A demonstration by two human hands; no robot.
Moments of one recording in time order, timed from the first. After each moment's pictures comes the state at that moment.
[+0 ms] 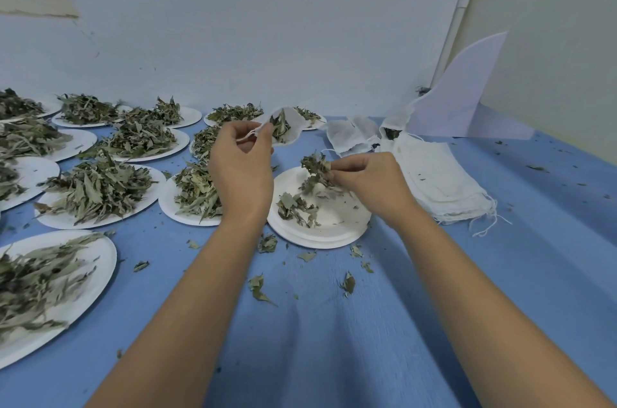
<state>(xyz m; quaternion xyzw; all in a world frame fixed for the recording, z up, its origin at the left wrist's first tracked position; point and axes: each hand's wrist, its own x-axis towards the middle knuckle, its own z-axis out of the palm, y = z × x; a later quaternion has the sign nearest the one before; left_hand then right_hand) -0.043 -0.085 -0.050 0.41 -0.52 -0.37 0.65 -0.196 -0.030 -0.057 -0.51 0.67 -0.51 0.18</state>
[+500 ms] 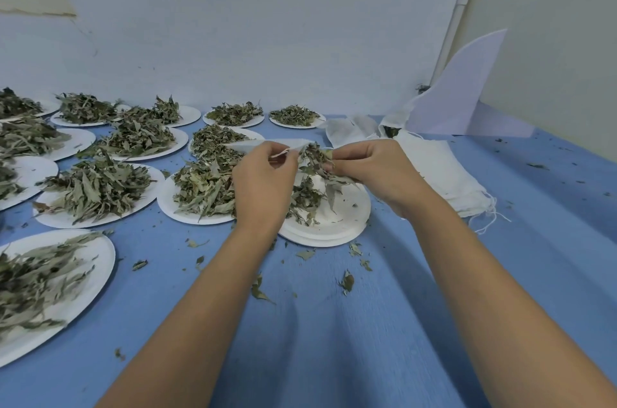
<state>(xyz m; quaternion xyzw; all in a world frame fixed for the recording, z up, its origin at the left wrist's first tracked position) -0.054 -0.078 -0.066 0.43 -0.65 -0.30 0.54 -0.197 -0.019 -0.034 -0.52 0.61 -0.53 0.29</state>
